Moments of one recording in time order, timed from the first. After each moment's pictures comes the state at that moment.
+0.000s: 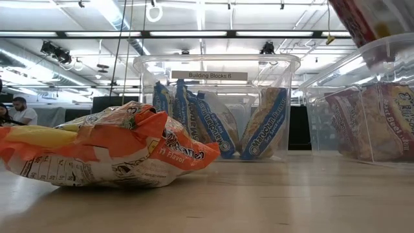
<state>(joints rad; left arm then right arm) -0.13 1.14 1.34 -0.32 -0.32 -0.30 0.49 0.79 1.06 -1.02 0.29 0.86</state>
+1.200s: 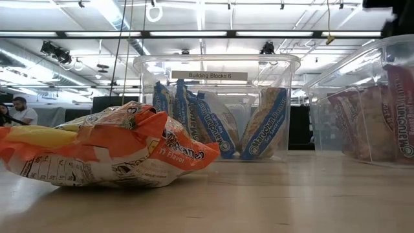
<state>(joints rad) -0.38 1.35 1.34 -0.33 -0.37 -0.71 0.57 0.64 0.68 -0.83 0.19 0.91</state>
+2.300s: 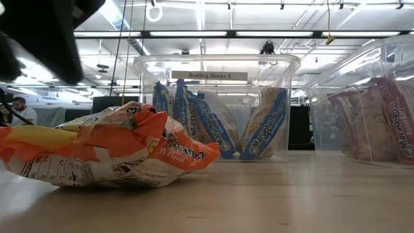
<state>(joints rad) -0.81 1.92 1.34 -0.57 -0.52 -0.54 0.50 0.90 1.18 -0.95 0.56 0.58</state>
